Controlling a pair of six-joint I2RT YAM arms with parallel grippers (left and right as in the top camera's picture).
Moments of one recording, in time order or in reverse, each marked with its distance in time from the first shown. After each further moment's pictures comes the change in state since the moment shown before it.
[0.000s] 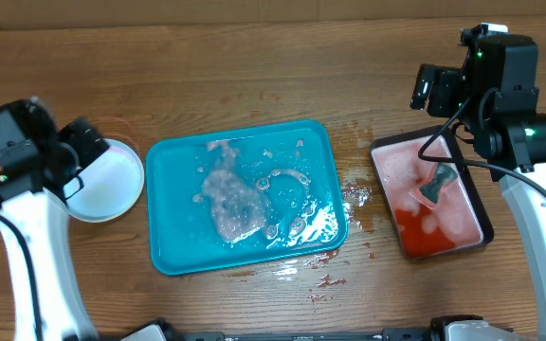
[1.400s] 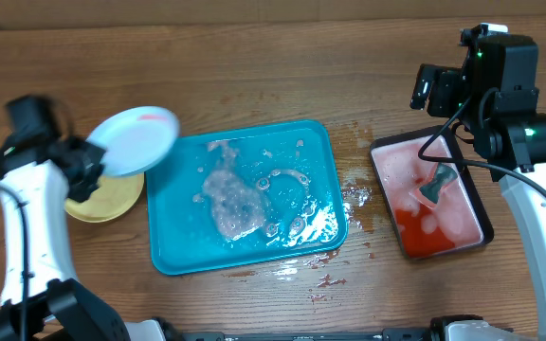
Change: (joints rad) left arm 0.027 0.183 0.051 -0.224 -0.115 -0.480; right arm 0.000 0.000 0.000 -0.001 0.000 0.000
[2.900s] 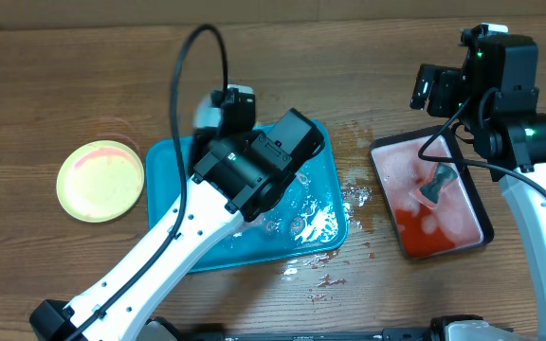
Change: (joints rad) left arm -1.183 0.000 0.330 -0.402 -0.955 0.146; right arm 0.000 0.000 0.000 0.000 0.000 0.003
